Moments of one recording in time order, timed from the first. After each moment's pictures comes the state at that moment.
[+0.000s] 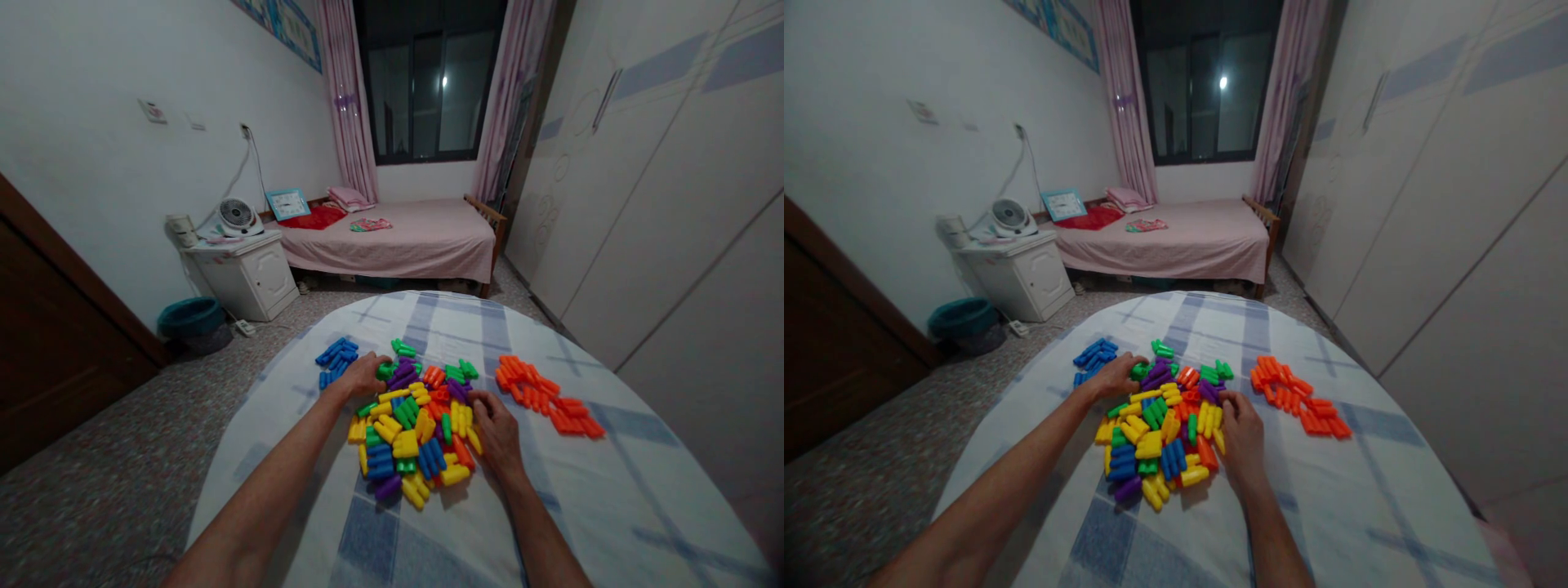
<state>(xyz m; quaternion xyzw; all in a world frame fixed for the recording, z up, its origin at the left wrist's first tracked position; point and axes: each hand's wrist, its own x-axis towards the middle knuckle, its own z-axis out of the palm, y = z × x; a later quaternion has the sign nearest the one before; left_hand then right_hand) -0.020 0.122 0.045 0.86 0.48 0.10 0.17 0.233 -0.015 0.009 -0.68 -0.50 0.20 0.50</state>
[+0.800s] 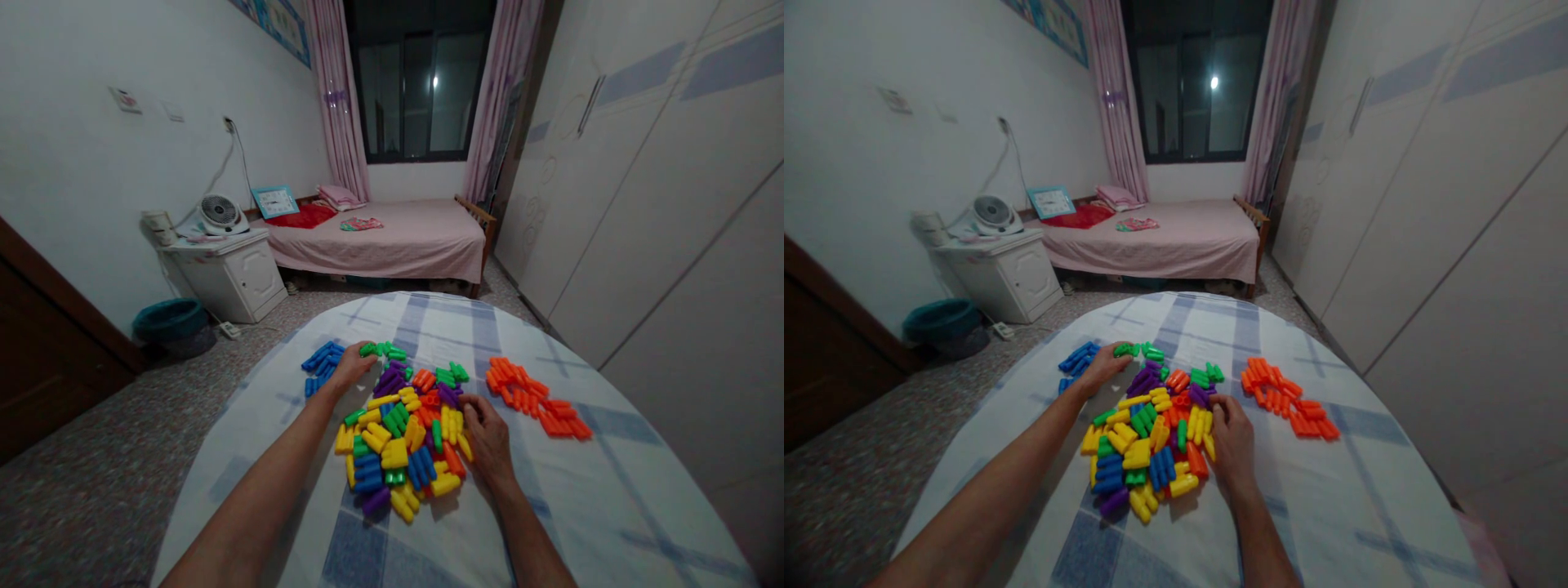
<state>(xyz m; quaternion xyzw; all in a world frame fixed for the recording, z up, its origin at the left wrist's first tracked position) -0.004 0.144 0.036 0.69 0.52 0.35 0.35 0.233 -0.015 0.009 -0.68 -0.49 0.20 0.50</state>
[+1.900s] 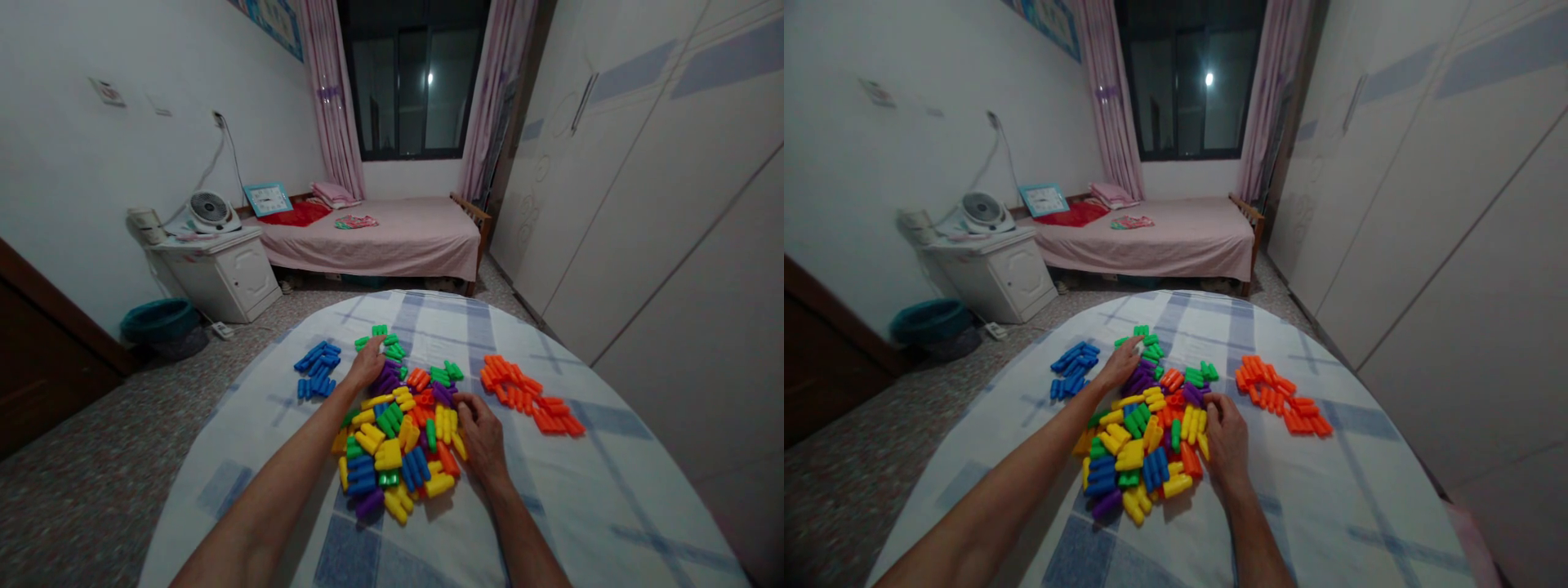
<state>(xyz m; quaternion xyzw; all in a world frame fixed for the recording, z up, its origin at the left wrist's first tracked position) 0.033 0.152 0.028 0.76 0.49 0.34 0.25 0.233 -0.014 0.009 -0.68 -0.49 0.22 0.50</state>
